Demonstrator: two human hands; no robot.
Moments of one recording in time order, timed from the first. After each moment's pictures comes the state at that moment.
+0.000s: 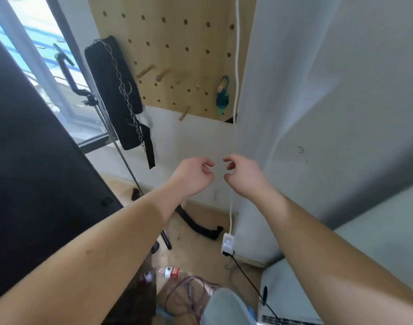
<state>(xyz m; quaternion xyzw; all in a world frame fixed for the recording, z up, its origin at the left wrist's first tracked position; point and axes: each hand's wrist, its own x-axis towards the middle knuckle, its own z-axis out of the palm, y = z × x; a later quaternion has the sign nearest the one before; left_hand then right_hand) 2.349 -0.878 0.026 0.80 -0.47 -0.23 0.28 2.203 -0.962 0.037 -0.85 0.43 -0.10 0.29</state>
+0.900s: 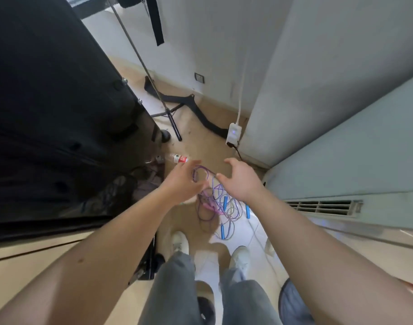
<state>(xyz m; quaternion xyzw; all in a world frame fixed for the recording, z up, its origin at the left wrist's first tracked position) 2.155 -0.673 -0.198 0.84 -0.32 -0.39 0.18 2.019 -0.806 -0.212 -0.81 0.40 0.12 0.40</state>
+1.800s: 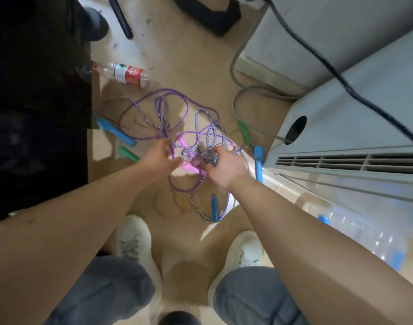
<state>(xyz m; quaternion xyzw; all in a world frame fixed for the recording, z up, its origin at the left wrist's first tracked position) 2.156 -0.644 -0.781 0.84 -0.21 -0.46 0.17 1.999 -0.765 -0.767 -0.78 0.44 0.24 0.36</state>
